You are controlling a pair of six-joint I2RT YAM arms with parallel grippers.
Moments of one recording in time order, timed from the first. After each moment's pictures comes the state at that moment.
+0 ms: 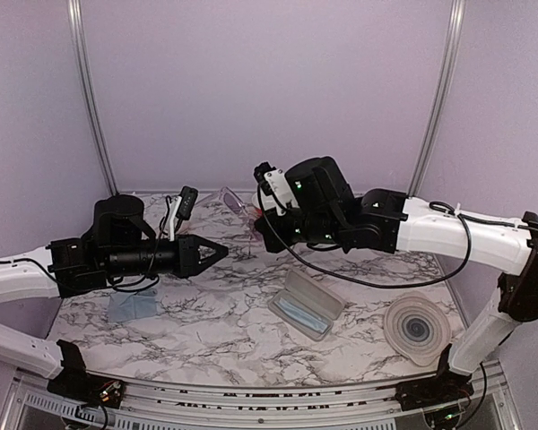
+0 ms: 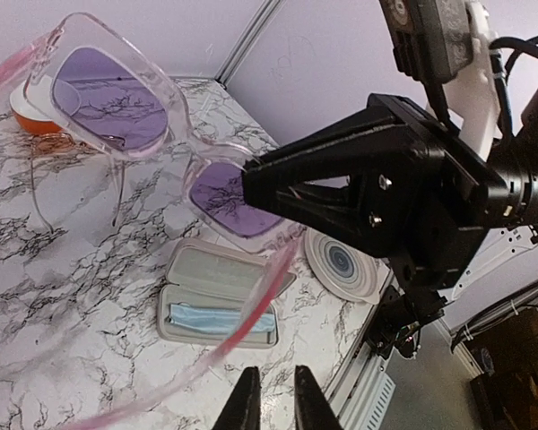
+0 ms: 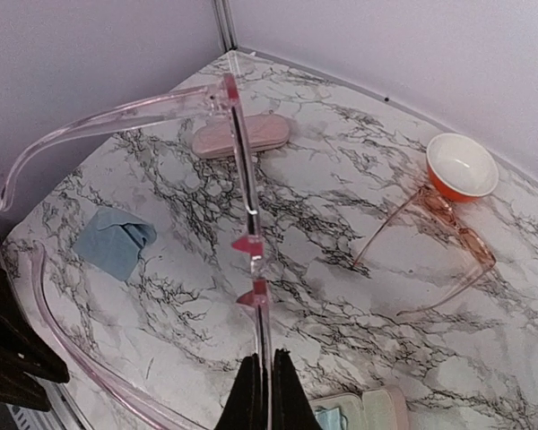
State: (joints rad) left arm -0.96 1.09 0.81 -0.03 0.15 -0.59; right arm 1.07 1.59 1.44 -0.39 0.23 0.30
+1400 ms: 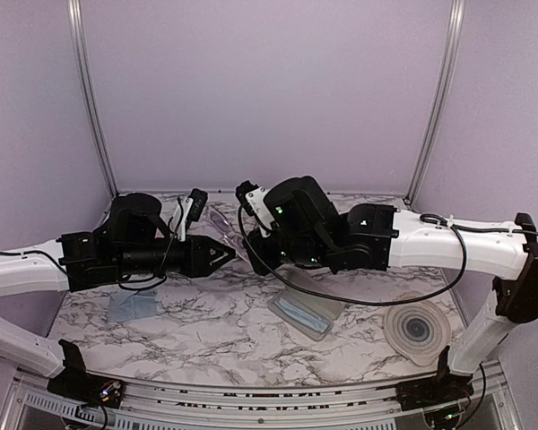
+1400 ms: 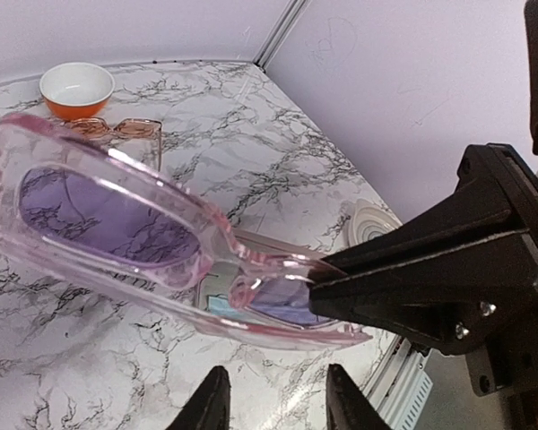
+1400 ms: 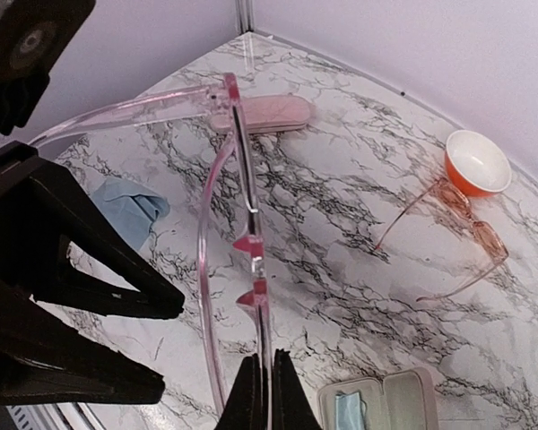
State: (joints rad) left arm -0.96 1.18 0.88 -0.11 0.06 -0.54; right arm 1.19 1.63 1.45 -0.41 0.31 0.29
